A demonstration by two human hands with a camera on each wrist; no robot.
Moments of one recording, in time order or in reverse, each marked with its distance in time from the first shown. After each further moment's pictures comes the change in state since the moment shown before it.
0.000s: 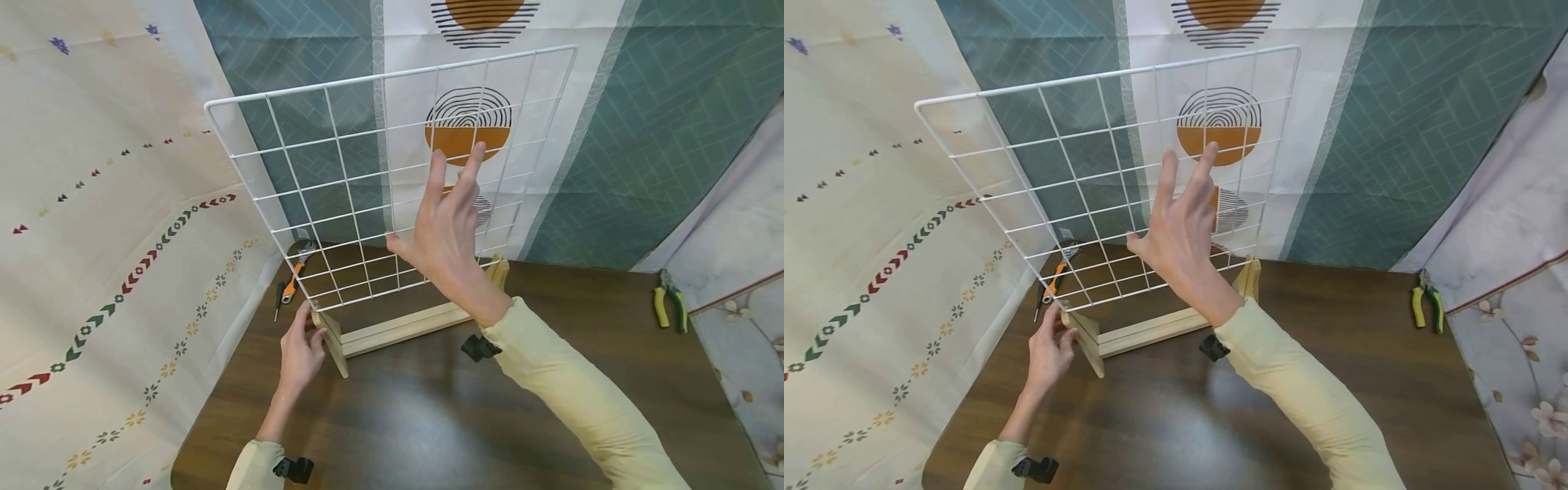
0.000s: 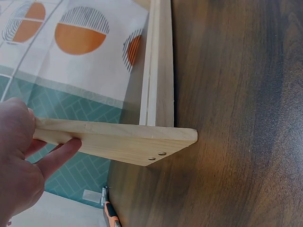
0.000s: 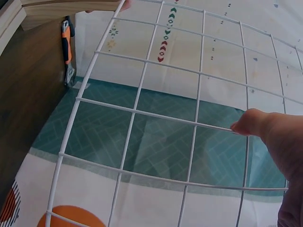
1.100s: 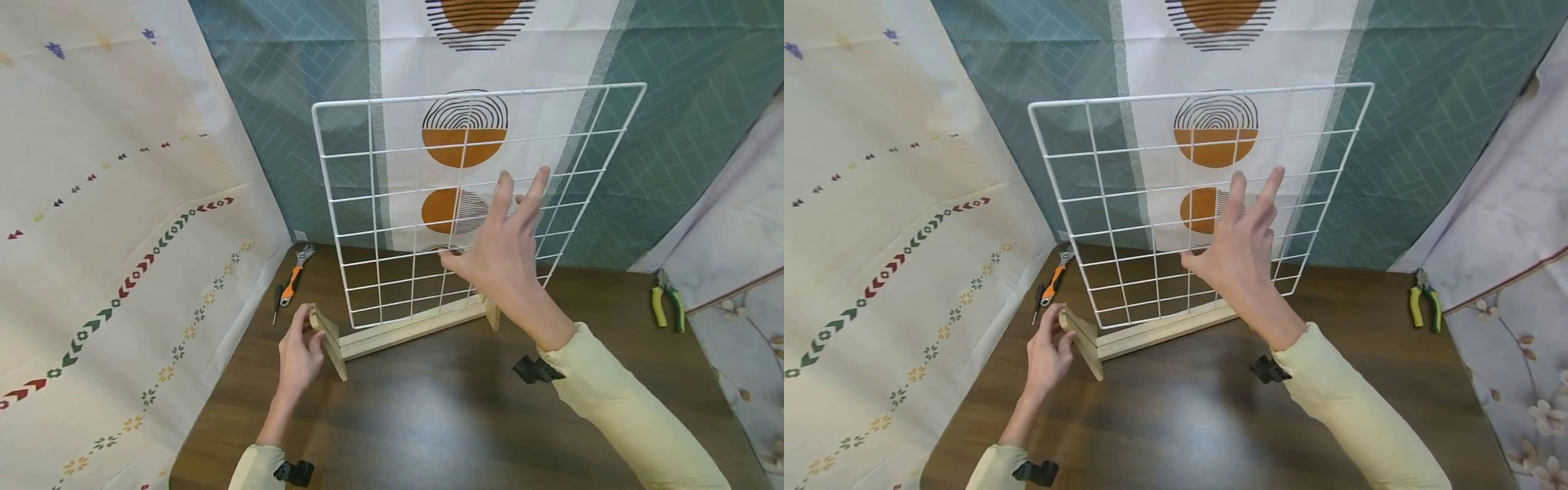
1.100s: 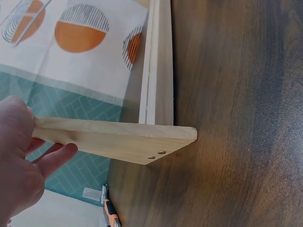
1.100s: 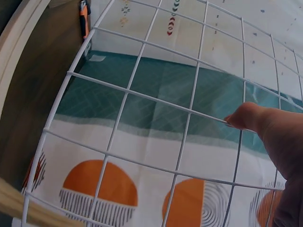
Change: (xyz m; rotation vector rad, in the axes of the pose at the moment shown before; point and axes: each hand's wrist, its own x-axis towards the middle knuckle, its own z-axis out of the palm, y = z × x) left_hand -0.001 0.000 0.000 0.020 -0.002 -0.007; right_hand -0.024 0.052 -0.055 -0.010 -0.303 0.323
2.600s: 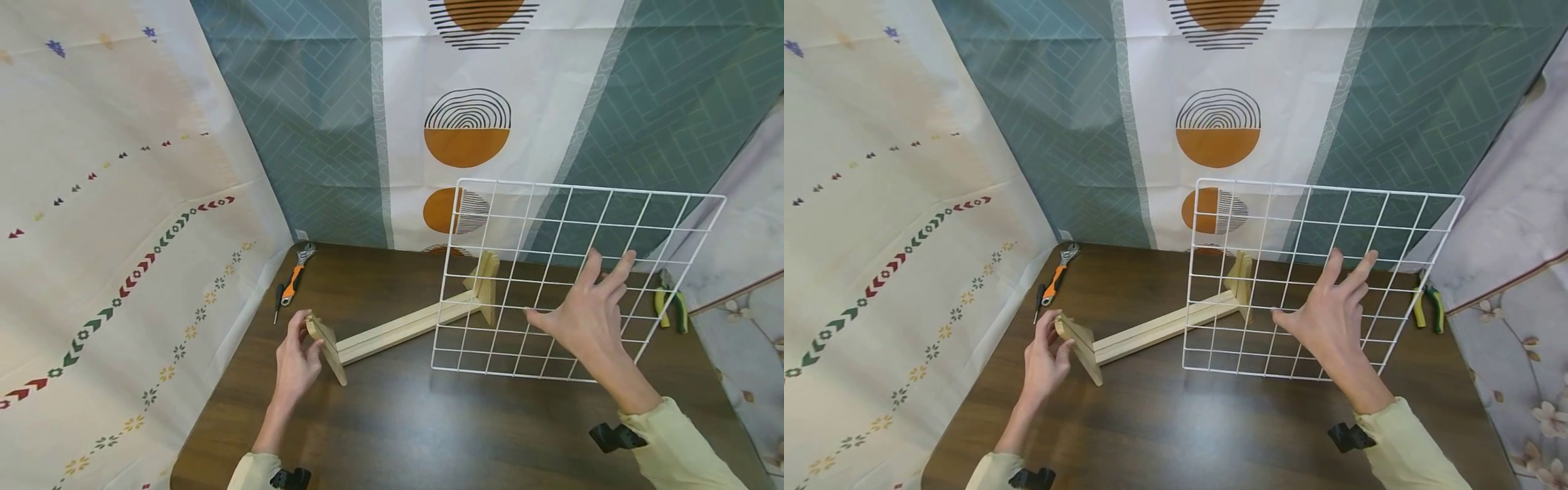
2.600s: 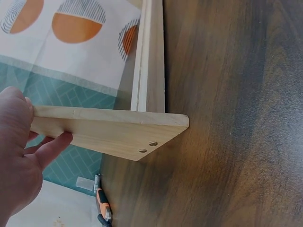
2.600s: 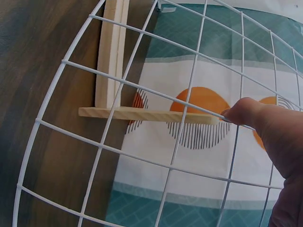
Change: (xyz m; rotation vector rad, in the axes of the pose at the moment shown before) left_hand -0.013 -0.009 -0.007 -0.084 -0.034 0.006; right_hand -0.076 0.133 -0.018 -0.162 -0.095 0.202
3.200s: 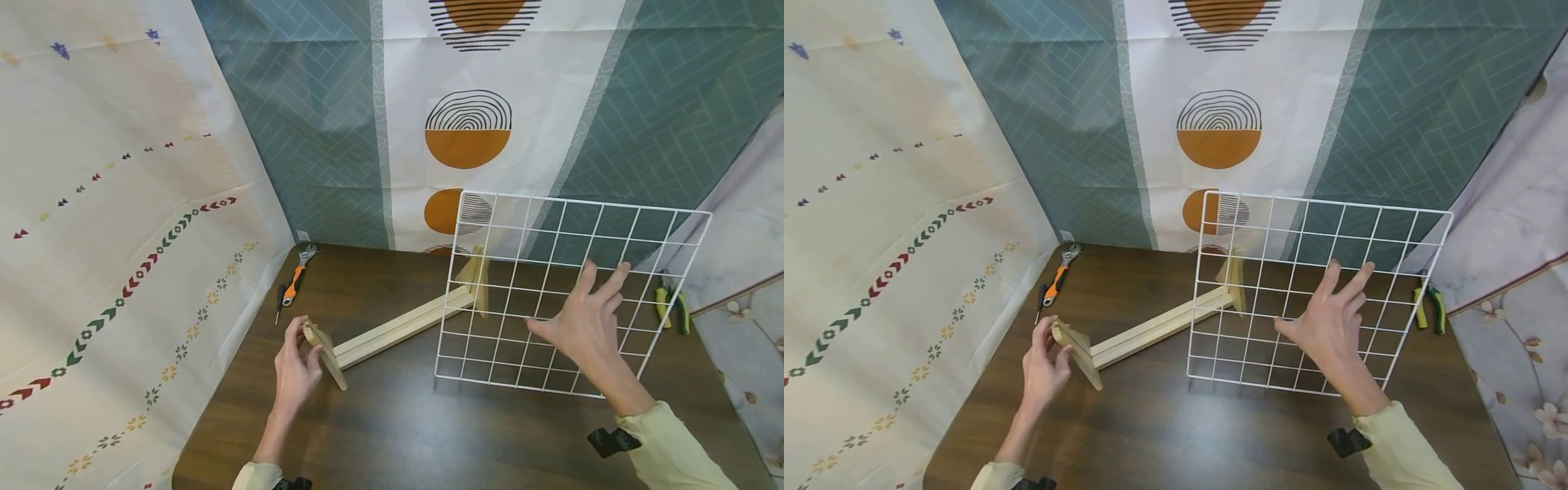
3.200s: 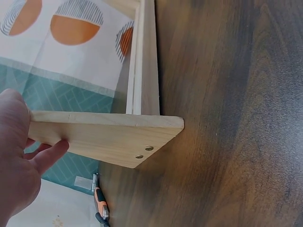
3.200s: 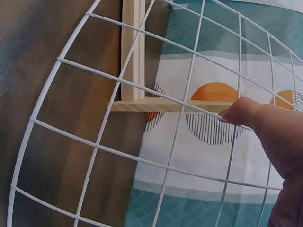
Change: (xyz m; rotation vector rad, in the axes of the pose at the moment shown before) left_hand -0.012 0.004 -0.002 0.056 0.073 0.026; right_hand -0.005 0.013 0.012 -0.035 -0.120 0.063
